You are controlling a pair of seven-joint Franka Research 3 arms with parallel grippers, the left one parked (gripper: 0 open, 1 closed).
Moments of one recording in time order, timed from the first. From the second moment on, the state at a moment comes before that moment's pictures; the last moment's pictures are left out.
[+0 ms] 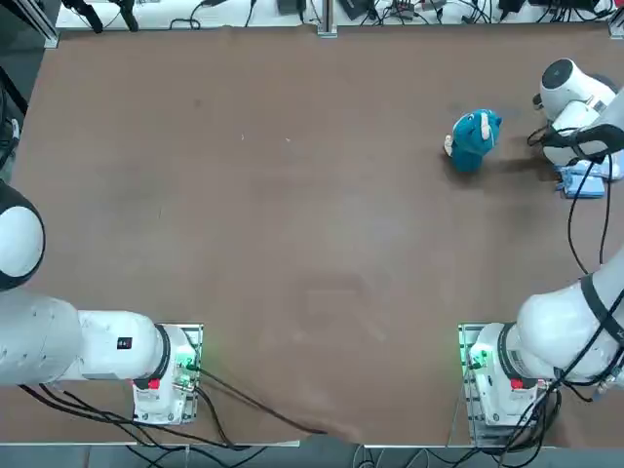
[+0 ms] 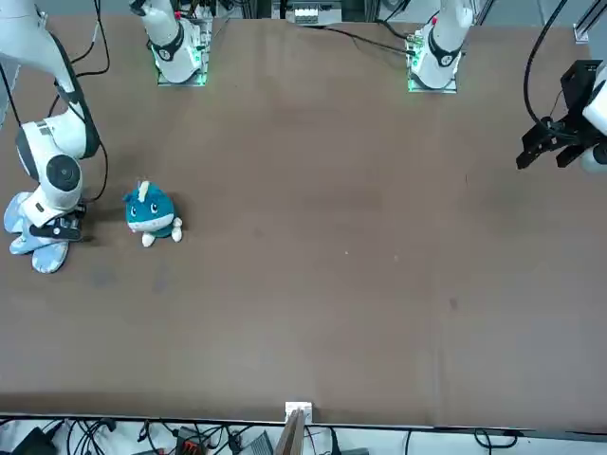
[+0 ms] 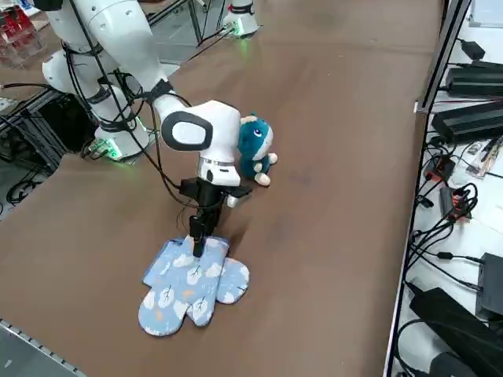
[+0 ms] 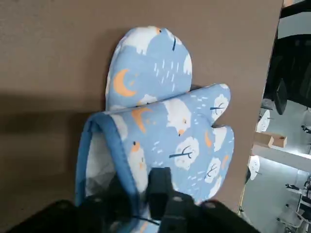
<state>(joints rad) -0.28 0.45 -0.09 -2.10 -1.19 2.45 0.55</state>
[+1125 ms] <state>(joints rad) -0.28 0.28 -0.09 -2.07 -1.19 2.42 0.38</state>
